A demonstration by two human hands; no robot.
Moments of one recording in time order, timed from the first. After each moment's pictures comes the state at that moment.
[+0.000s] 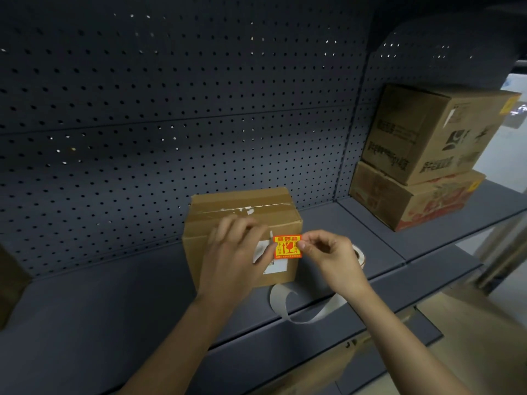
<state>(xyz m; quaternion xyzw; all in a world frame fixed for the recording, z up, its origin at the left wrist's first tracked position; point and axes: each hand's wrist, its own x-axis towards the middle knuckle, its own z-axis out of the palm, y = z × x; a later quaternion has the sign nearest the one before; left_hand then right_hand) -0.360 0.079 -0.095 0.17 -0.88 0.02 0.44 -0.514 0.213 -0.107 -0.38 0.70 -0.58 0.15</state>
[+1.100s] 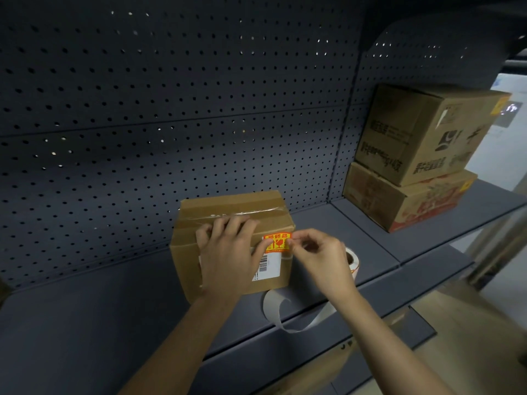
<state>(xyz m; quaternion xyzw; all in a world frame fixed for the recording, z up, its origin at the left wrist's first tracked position) -0.389 0.066 -0.102 0.27 -0.88 0.07 0.38 -0.518 0.202 -0.109 -0.39 0.75 -0.53 0.01</state>
